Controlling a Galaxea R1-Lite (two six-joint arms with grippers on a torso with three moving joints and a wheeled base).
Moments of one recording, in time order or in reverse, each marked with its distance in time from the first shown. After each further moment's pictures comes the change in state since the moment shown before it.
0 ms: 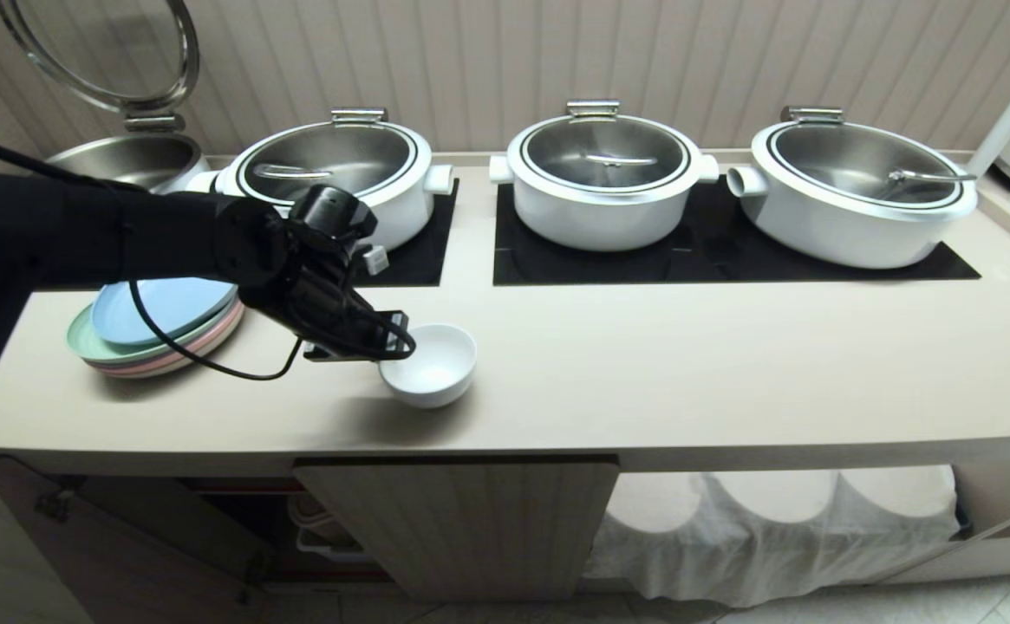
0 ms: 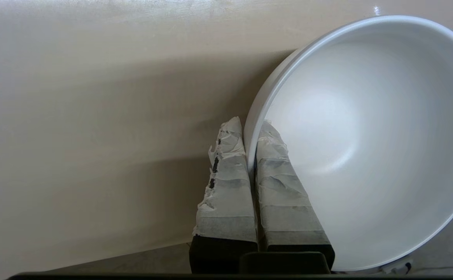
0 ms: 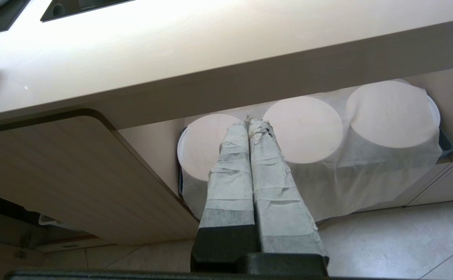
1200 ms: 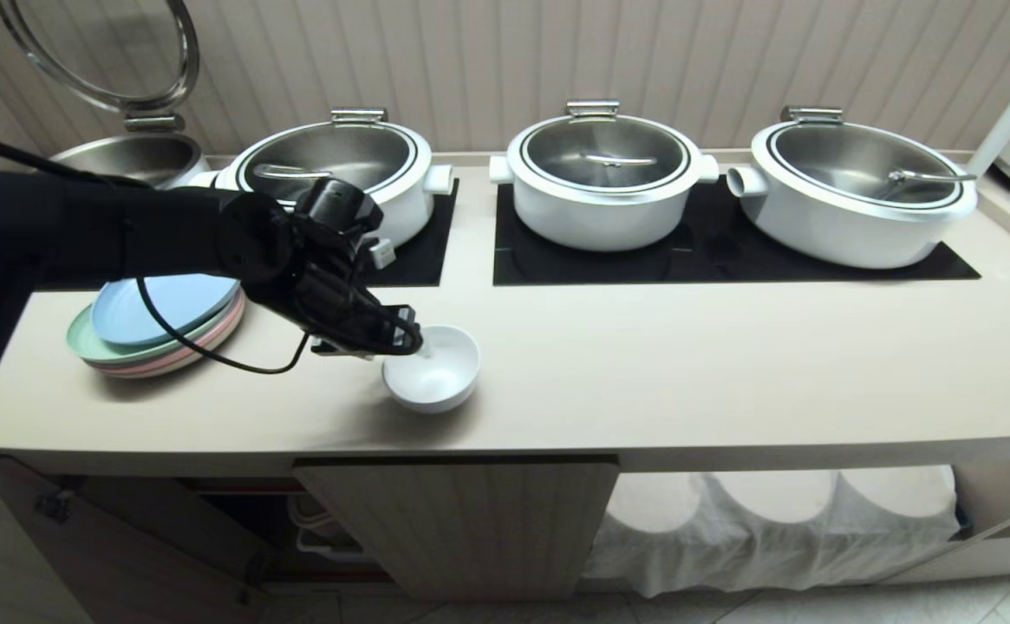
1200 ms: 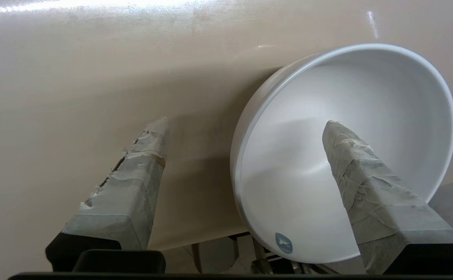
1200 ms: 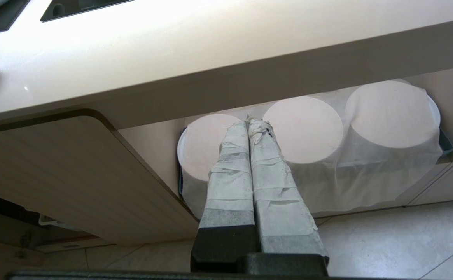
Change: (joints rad) left arm -0.016 -0.003 -0.021 -0.006 0.000 0.002; right arm 0.000 0.000 0.000 0.000 0.000 0.000
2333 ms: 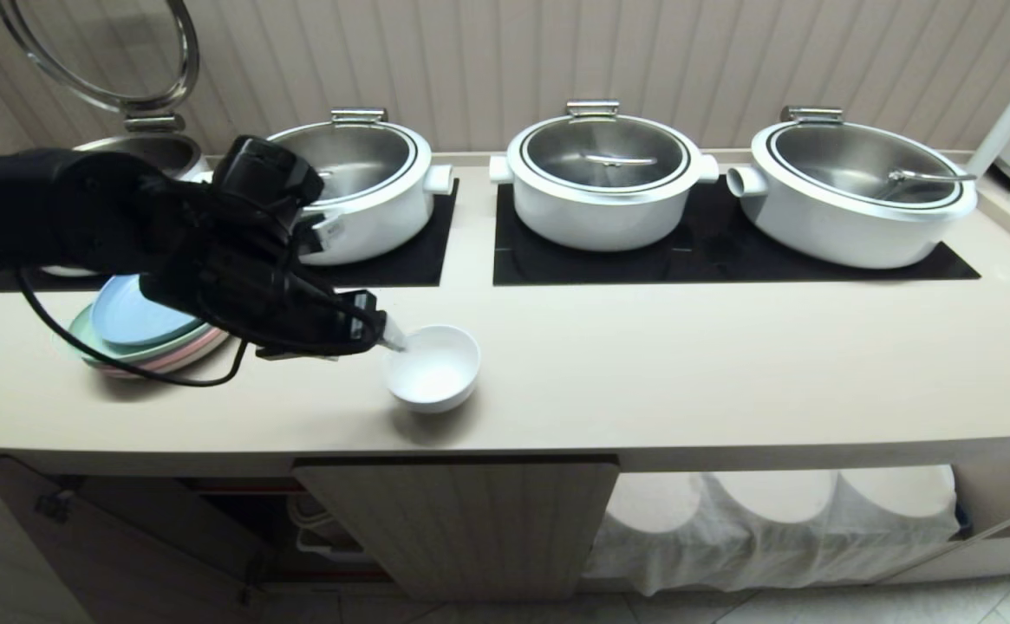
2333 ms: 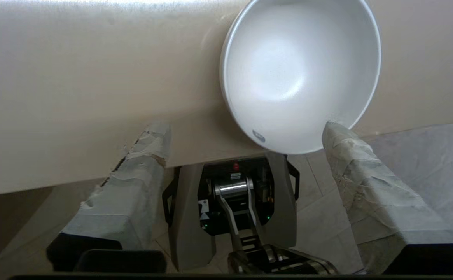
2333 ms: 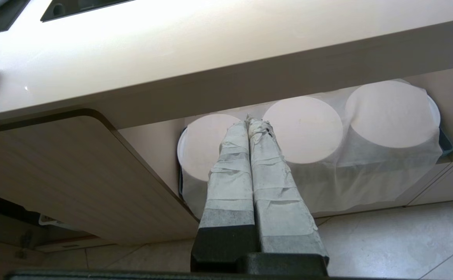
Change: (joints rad) left arm -0.005 -0.245 0.193 -0.008 -0.019 -0.085; right arm 0.000 0.000 0.000 0.000 0.000 0.000
